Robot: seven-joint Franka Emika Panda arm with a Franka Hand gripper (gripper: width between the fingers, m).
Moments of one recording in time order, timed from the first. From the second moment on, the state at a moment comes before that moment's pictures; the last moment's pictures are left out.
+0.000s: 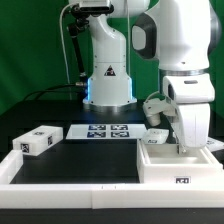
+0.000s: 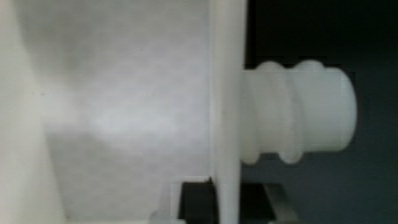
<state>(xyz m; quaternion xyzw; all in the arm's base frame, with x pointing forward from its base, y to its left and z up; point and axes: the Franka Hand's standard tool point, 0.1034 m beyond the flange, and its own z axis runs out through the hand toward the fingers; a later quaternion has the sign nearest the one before) 0.522 0.116 0.025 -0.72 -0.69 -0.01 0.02</state>
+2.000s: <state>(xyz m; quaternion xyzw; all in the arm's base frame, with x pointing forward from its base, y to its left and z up) 0.460 0.159 0.070 -0.68 -0.73 -0.04 0.00</state>
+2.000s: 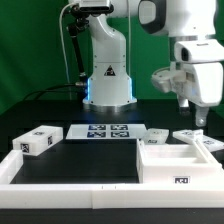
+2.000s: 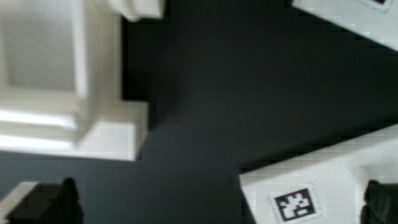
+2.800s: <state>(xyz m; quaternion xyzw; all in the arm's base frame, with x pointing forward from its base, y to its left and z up) 0.449 0.158 0.053 -0.60 -0.80 -0.05 0.00</state>
